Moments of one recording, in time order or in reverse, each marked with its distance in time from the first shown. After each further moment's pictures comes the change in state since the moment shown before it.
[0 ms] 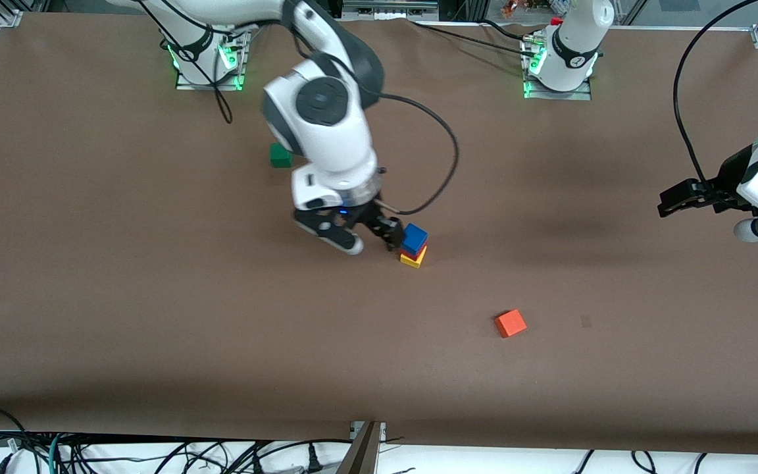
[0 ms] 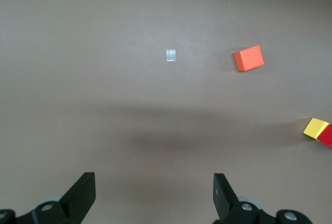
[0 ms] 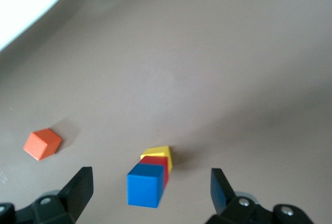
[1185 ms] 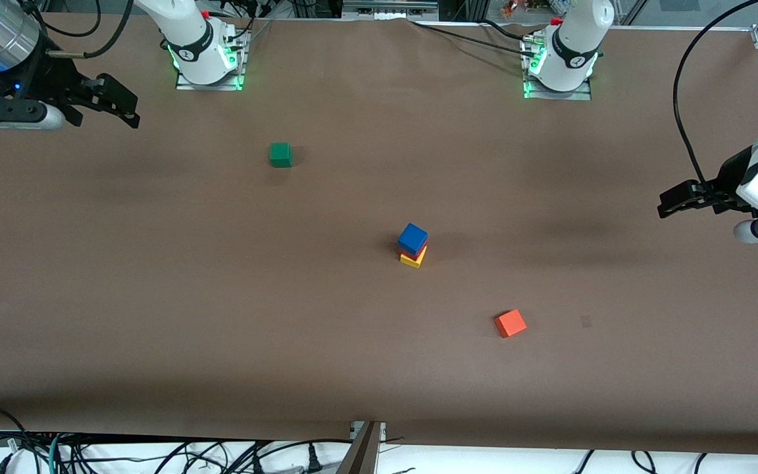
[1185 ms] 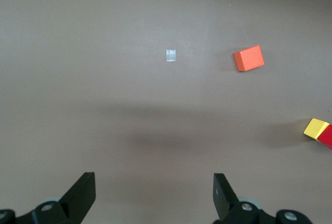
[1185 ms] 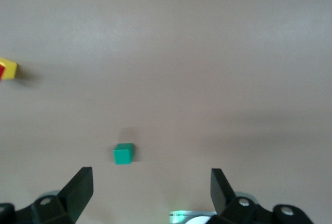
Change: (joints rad) left arm 0.000 0.004 0.000 0.002 0.000 0.000 0.000; right arm -0.423 -0.726 -0.011 -0.535 -0.032 -0.439 -1.018
